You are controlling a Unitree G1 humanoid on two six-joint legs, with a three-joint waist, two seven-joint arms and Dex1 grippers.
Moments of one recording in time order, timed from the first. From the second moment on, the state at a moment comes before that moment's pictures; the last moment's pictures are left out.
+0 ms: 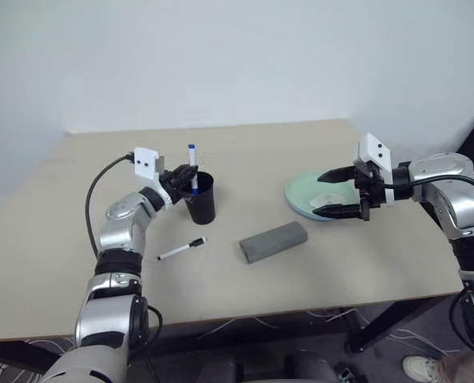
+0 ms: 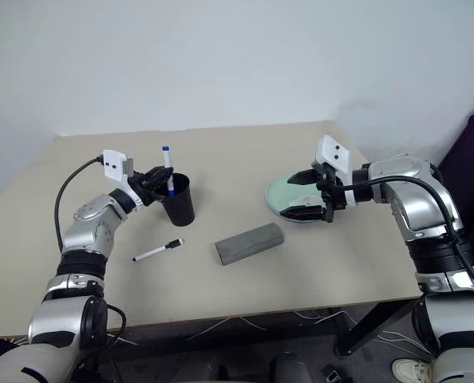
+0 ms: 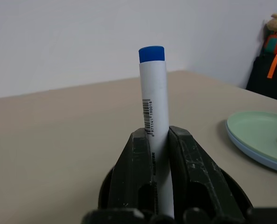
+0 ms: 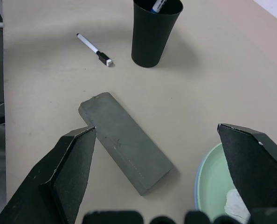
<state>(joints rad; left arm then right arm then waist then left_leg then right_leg) -0.69 0.40 0.20 0.71 -0.30 0.10 -0.74 -0.75 -0.76 0.18 0.10 0.29 0.55 1.29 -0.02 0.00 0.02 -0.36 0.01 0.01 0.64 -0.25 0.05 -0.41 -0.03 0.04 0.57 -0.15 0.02</state>
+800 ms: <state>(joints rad) -0.67 0.42 0.17 0.65 -0.30 0.16 -0.78 -0.75 -0.76 0.18 0.10 0.29 0.55 1.29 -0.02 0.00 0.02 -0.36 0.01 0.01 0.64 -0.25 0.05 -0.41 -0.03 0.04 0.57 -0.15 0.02</state>
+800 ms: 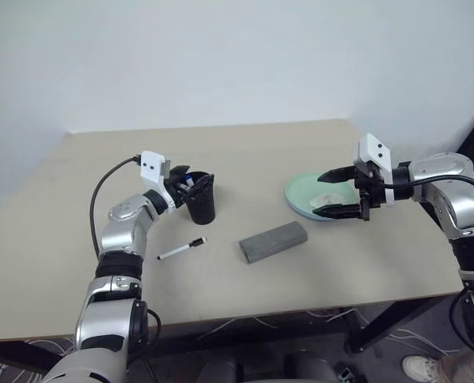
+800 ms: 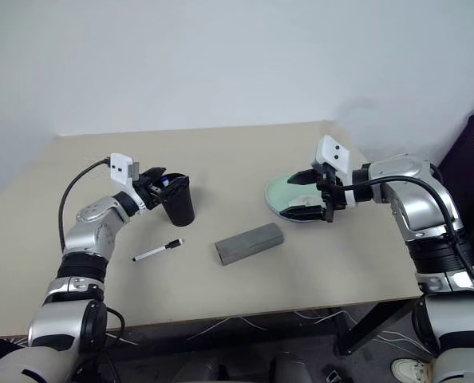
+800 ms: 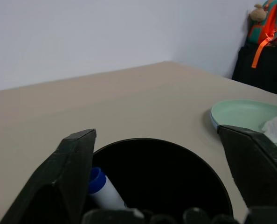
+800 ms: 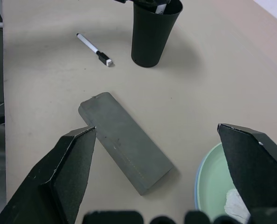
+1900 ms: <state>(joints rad) -0.55 0.81 -0.27 0.52 0.04 0.18 -1.26 -0.76 -0.74 0.18 0.11 0.29 0.54 1.30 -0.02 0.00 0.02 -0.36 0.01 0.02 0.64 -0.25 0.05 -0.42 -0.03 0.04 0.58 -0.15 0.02</state>
